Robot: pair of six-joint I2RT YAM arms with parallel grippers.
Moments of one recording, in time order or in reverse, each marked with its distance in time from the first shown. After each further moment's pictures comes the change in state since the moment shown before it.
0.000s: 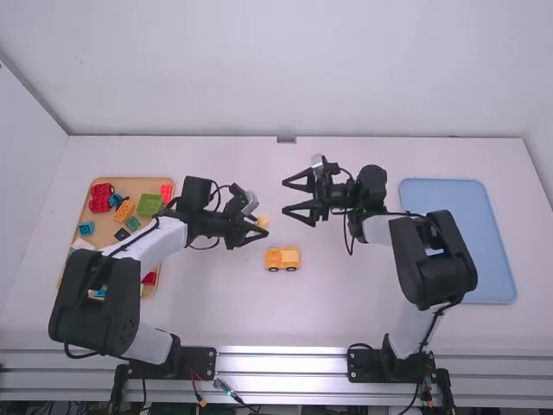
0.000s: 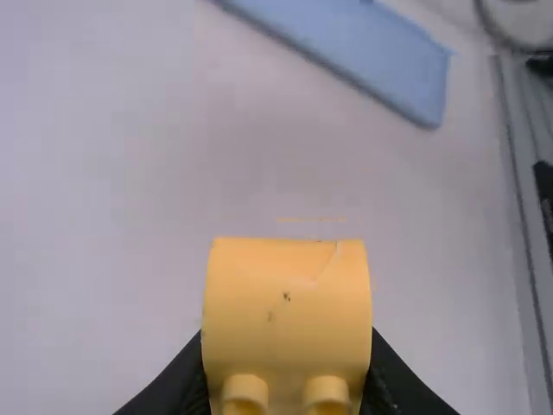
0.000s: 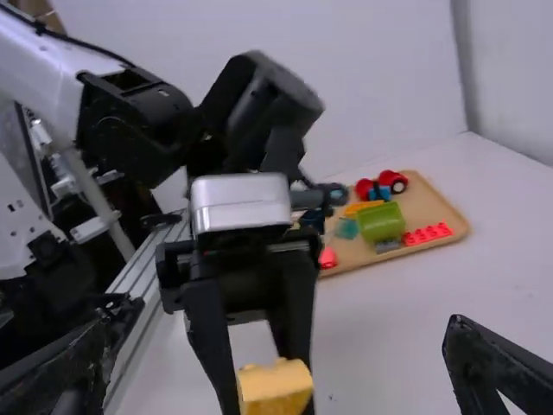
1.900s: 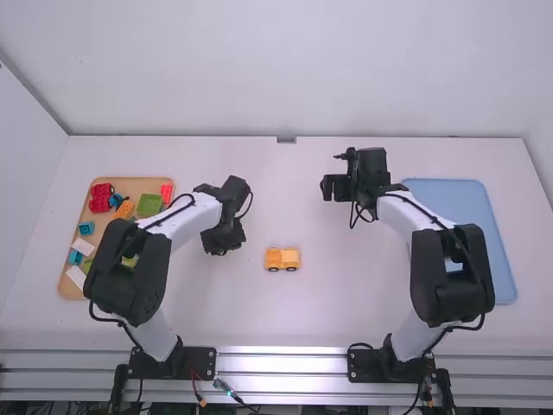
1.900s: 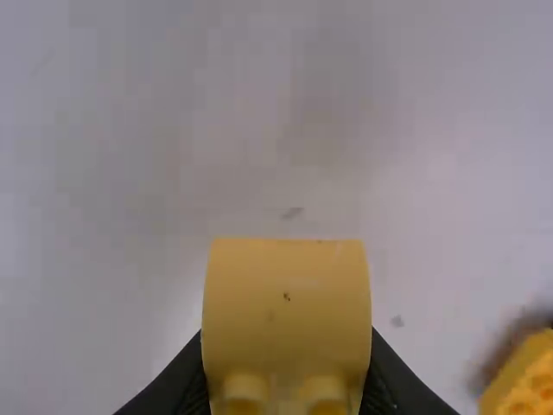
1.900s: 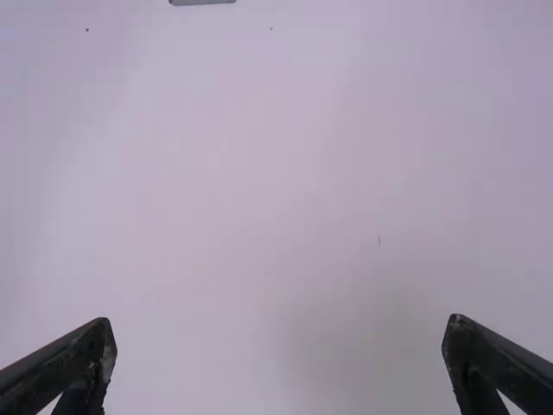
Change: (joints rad) left arm -0.201 0.204 0.289 -0.683 -1.012 -1.350; right arm -0.049 -0.121 0.228 -1.308 1.131 -0.356
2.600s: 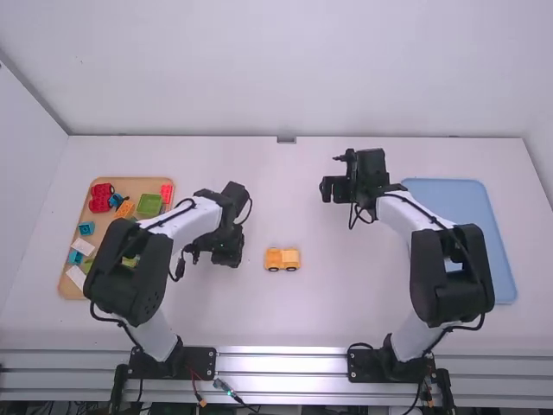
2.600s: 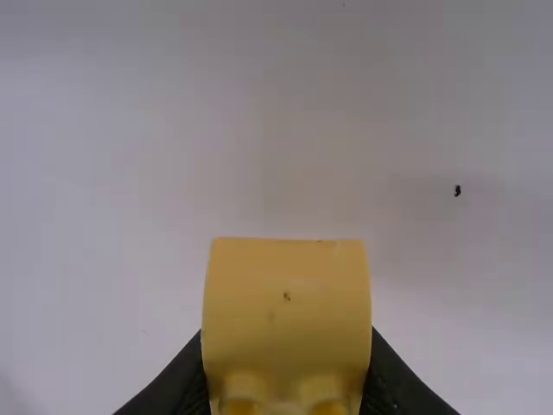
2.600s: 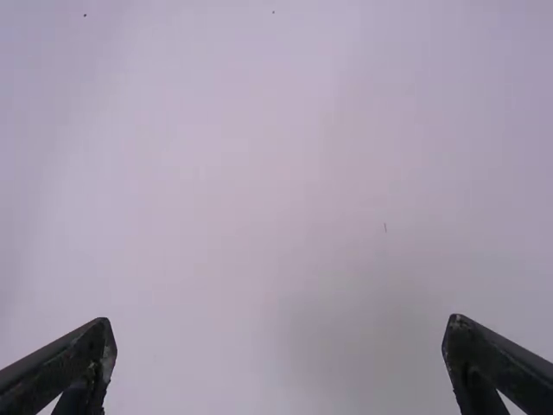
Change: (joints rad) left arm -0.002 0.000 -0.055 0.057 0.205 -1.106; right arm 0.004 0.000 0.000 -0.021 0.000 0.003
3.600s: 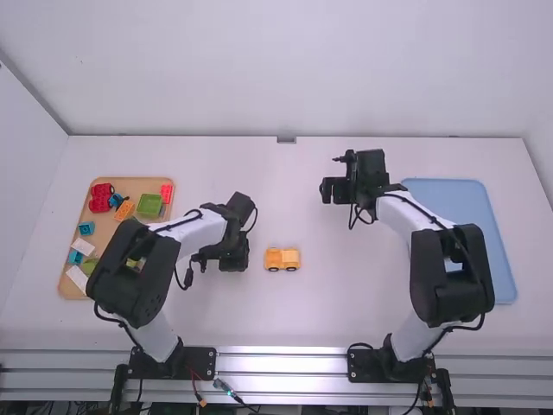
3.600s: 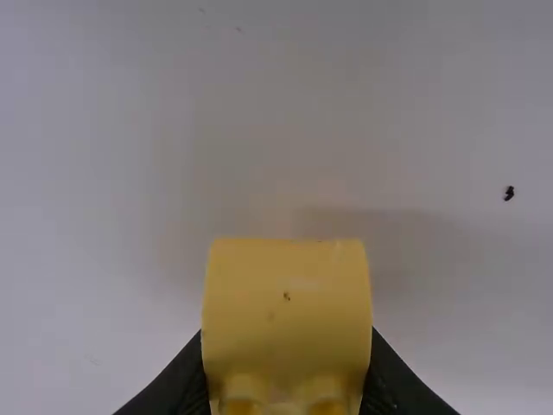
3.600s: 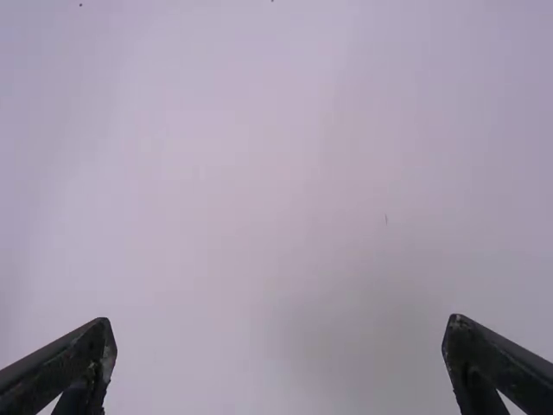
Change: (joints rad) left arm -0.048 0.000 -0.115 0.199 -0.005 -0.109; right arm 0.003 0.000 0.000 -0.018 0.000 0.000
